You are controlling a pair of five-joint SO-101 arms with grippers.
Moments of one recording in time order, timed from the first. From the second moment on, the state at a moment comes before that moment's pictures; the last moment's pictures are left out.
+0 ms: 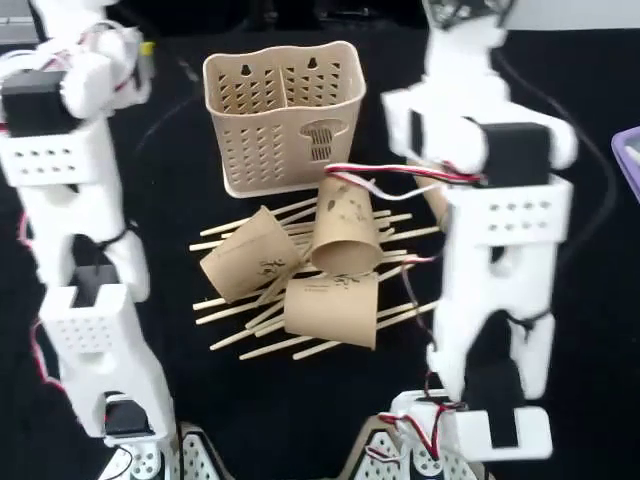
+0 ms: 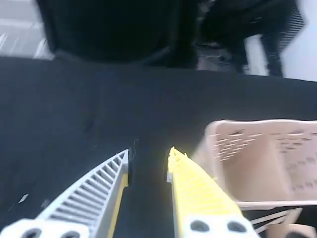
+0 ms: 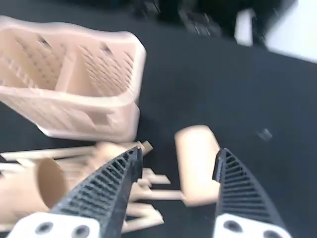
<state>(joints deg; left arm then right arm) -11.3 24.5 -81.0 100.8 1.5 -0.6 -9.0 -28.2 92.3 10.2</state>
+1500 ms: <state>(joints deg) -18.4 -35.5 68.4 21.6 17.3 26.8 -8.7 29.8 36.1 49.2</state>
